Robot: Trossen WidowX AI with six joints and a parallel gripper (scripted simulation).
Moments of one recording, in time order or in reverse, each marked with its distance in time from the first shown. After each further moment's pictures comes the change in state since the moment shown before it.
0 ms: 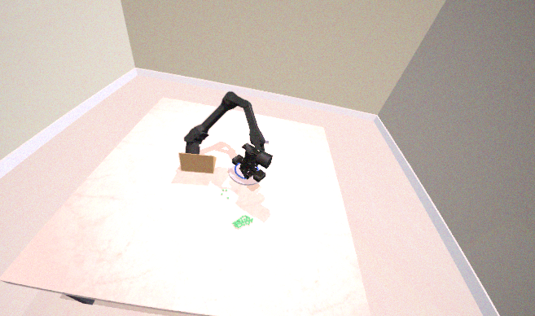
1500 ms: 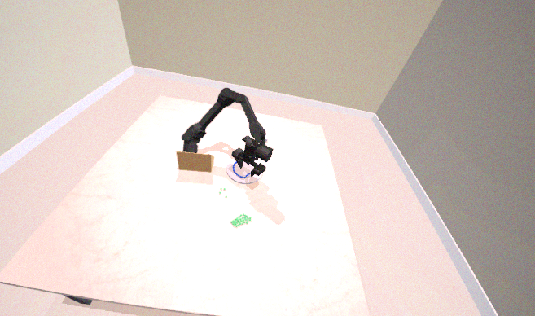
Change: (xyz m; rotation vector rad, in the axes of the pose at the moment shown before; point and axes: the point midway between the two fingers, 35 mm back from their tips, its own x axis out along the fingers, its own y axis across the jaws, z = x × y) arm -0.030 0.001 0.010 0.031 -0.002 0.007
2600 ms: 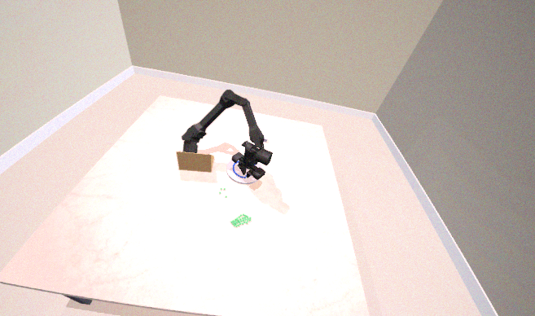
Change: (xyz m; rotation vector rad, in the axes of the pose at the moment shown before) arm 0.031 -0.001 0.002 -0.006 0.006 -0.006
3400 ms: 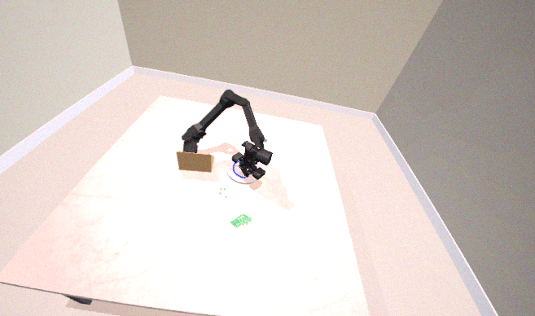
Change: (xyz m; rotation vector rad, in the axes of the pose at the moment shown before) arm 0.000 0.000 0.000 0.000 0.000 0.000
